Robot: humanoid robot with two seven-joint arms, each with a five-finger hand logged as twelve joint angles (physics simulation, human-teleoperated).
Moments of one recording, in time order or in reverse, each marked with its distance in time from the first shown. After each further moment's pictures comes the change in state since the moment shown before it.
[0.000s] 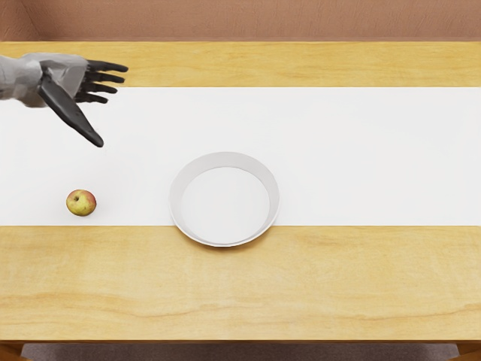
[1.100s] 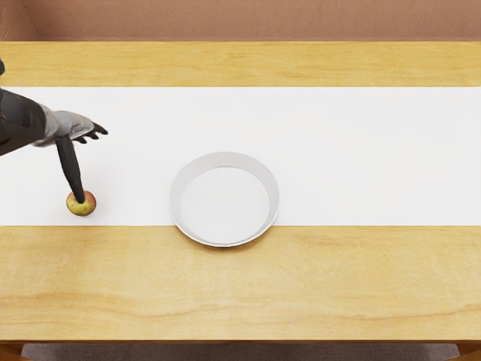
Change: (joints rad) left arm -0.408 -0.503 0.861 -0.068 -0.101 0.281 -0.034; right arm -0.019 0.000 0.001 0.000 0.001 0.000 0.001
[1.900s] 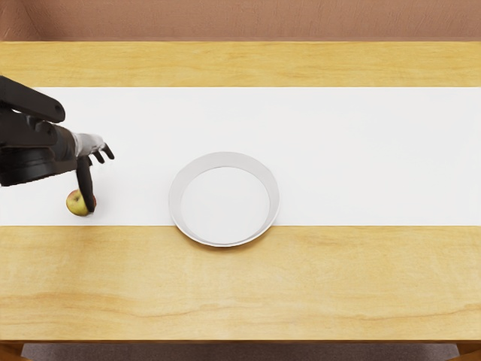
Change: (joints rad) left arm 0.086 -0.207 0.058 -0.014 -0.013 0.234 0.036; right arm 0.000 0.000 0.000 0.000 0.000 0.000 0.000
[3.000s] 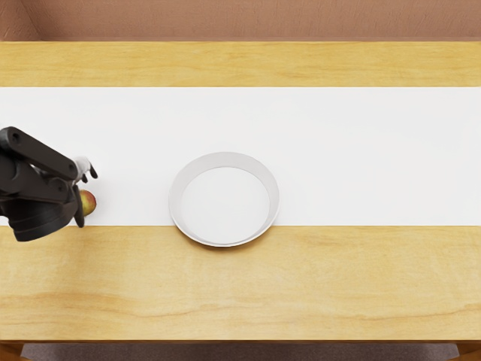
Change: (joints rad) left arm 0.124 -0.016 0.008 -0.104 0.027 0.349 0.046; right arm 0.000 0.000 0.000 0.000 0.000 0.000 0.000
